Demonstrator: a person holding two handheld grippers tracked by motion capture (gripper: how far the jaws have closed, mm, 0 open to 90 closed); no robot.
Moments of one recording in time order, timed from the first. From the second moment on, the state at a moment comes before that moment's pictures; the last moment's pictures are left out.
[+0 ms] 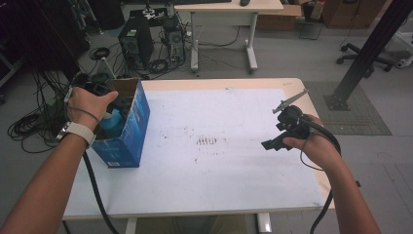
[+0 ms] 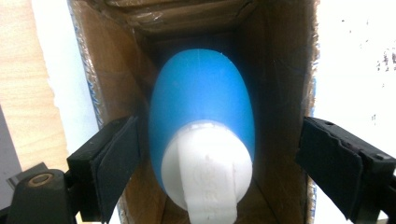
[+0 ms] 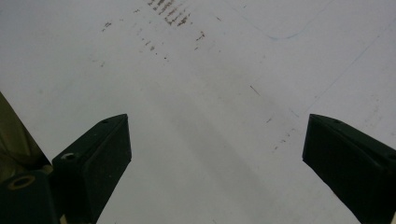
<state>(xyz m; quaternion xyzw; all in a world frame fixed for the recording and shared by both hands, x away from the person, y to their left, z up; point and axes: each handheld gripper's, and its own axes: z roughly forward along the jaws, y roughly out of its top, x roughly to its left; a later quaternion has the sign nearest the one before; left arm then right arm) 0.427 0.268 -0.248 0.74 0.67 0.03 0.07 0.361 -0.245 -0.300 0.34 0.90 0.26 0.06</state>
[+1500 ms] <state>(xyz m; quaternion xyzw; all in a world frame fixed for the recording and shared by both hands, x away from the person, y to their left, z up) 0.424 0.258 -0.187 0.76 0.64 0.05 0.10 0.359 -0.243 -0.292 0.34 0.90 0.26 0.07</state>
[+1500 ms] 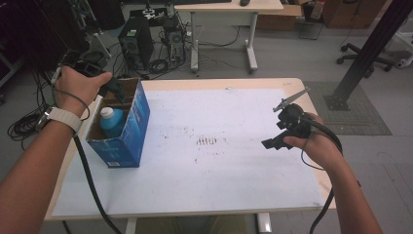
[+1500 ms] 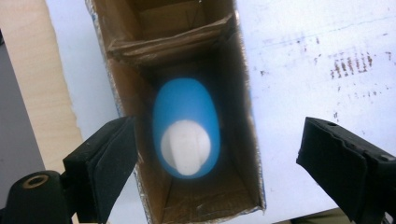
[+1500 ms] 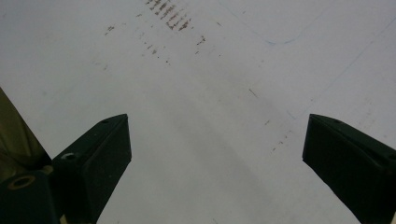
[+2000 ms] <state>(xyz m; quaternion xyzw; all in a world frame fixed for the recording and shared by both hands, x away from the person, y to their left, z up) 0.424 0.247 -0.170 0.78 0.61 0.05 0.11 0.358 -0.243 -0.291 0.34 0.90 0.26 0.07</state>
